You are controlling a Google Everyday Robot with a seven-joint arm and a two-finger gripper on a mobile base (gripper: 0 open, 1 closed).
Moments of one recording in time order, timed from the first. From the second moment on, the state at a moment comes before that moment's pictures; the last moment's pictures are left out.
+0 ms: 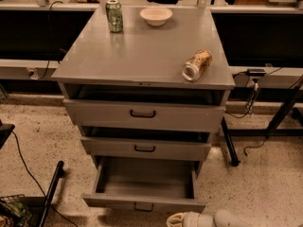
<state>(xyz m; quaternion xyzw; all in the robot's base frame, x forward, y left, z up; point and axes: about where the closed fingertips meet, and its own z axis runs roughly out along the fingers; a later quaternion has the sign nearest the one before) 0.403 -0.098 0.173 -0.55 0.67 0.28 0.40</state>
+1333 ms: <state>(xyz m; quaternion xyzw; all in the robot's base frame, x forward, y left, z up) 0.438 -0.081 0.130 -0.53 0.68 0.25 0.43</state>
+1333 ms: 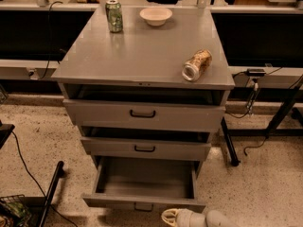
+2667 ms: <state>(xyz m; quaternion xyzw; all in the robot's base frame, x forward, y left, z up) 0.519 -0.100 0.109 -0.52 0.67 0.17 0.51</state>
